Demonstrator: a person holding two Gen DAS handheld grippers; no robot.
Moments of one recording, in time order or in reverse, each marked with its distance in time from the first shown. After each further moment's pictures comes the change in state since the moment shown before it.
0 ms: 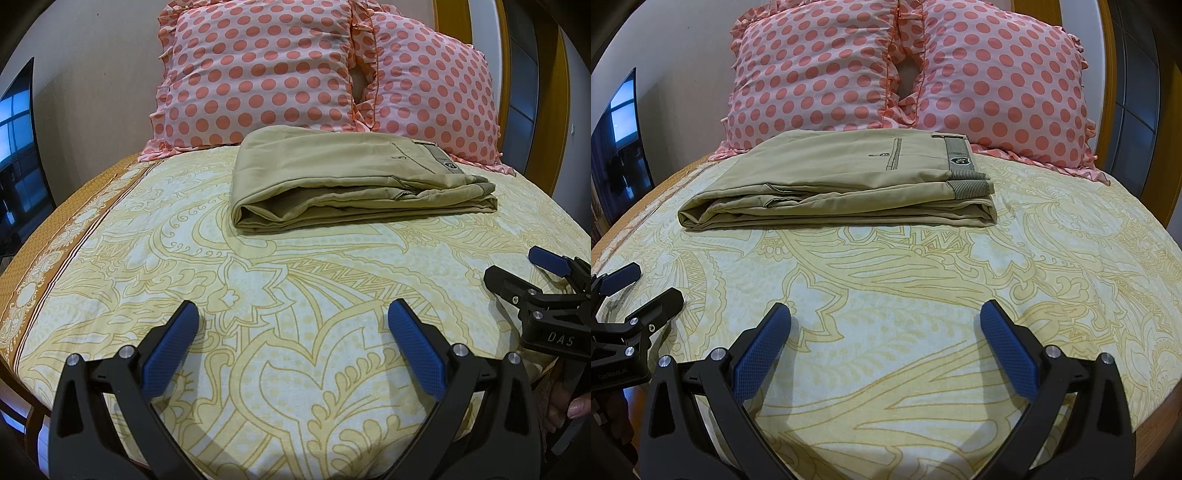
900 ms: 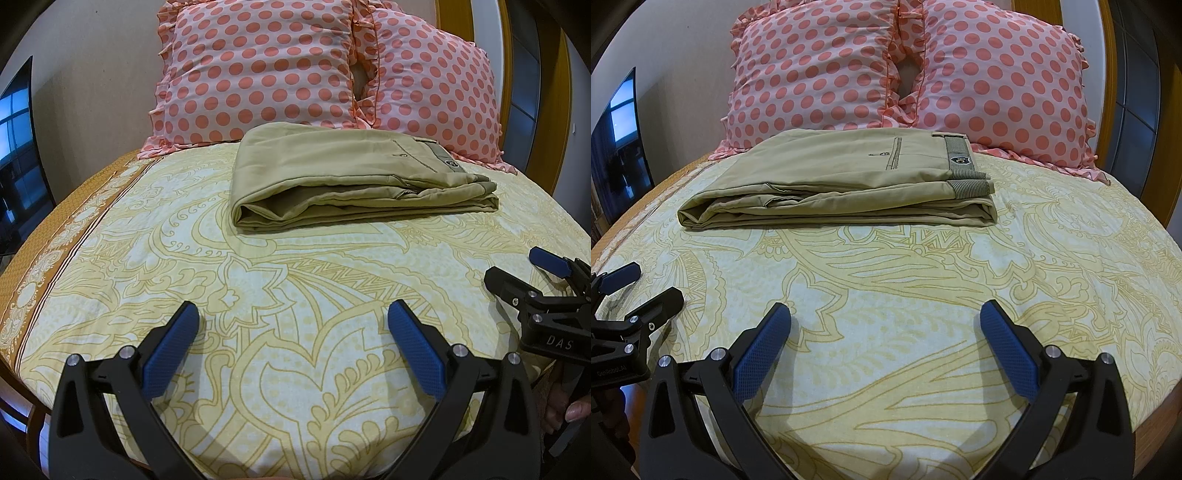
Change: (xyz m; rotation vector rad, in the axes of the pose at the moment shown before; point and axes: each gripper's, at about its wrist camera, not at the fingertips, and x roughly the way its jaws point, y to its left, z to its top) left arm 0.000 0.000 0.004 0.001 0.018 0.000; right arm 0.000 0.000 0.000 0.001 0.001 -0.001
